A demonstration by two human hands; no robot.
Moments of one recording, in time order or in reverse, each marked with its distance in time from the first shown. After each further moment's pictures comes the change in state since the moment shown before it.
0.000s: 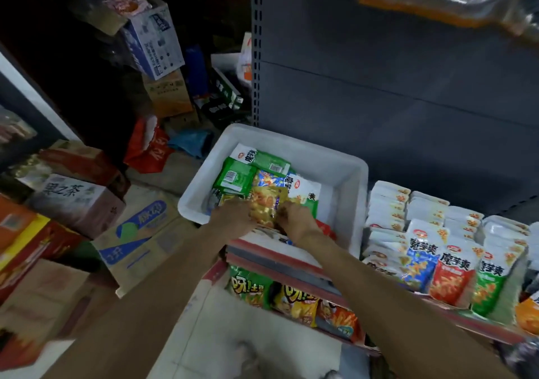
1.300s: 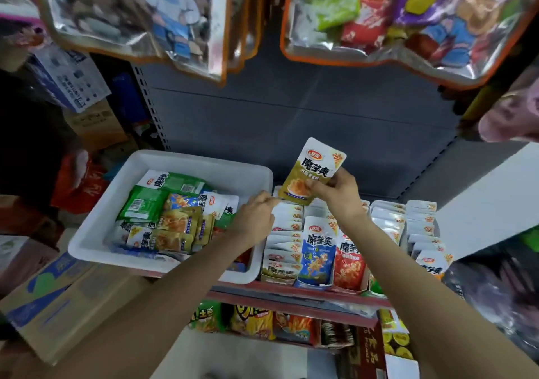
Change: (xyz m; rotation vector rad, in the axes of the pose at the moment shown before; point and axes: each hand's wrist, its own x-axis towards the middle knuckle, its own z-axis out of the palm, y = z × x) left_hand 0.032 0.207 0.029 -0.126 0.119 0.448; right_hand -0.100 0.160 -0.162 0.932 0.622 0.034
